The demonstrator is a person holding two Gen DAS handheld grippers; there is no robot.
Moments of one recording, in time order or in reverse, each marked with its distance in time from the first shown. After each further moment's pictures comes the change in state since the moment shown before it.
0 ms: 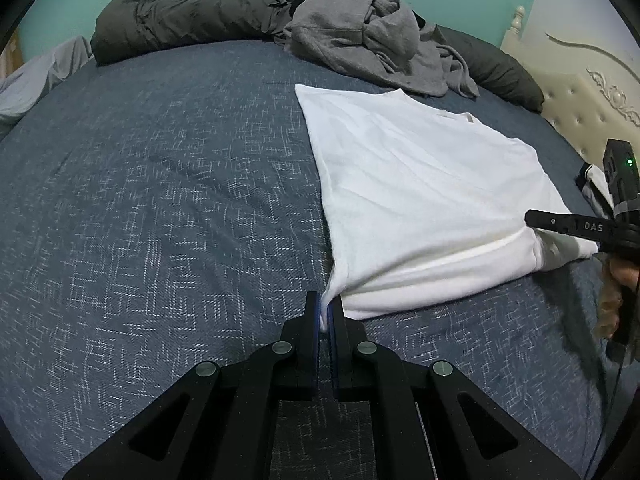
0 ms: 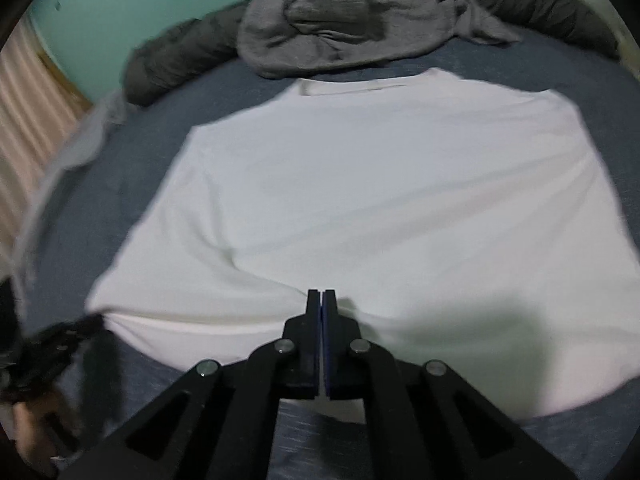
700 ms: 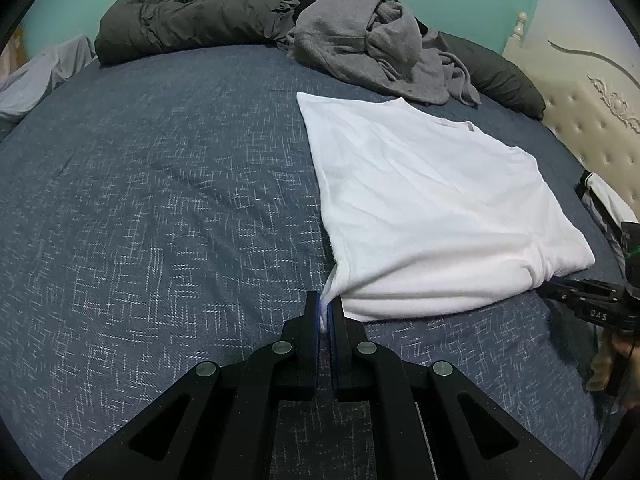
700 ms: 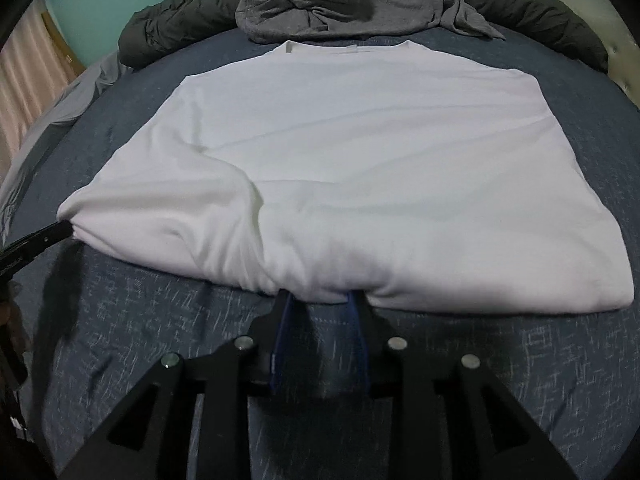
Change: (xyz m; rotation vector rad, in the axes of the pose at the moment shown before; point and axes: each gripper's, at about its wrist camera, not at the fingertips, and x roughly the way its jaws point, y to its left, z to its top) left arm -0.003 -0.001 0.005 -0.011 -0.019 0.005; right arm -0.017 -0.007 -0.061 -0.077 0.029 -0.163
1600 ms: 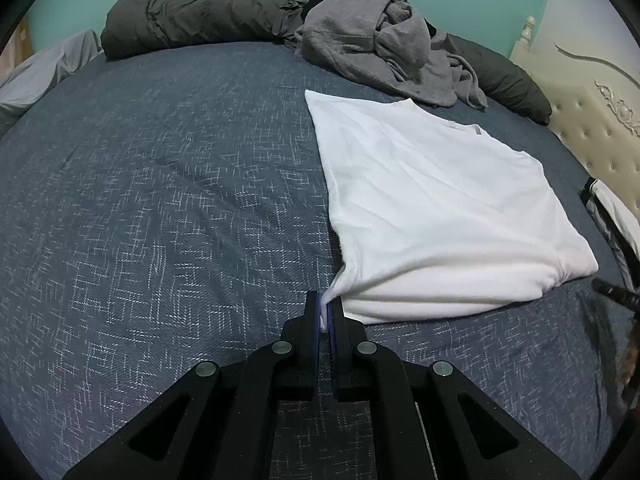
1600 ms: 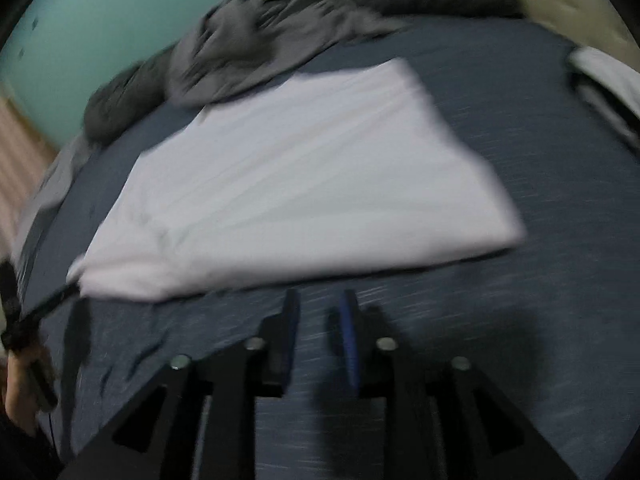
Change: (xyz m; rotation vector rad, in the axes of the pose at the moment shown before) left arm 0.003 0.002 0.001 -0.022 0.004 0.009; right arm -0.075 -0.127 -0.031 0.281 -0.118 -0.043
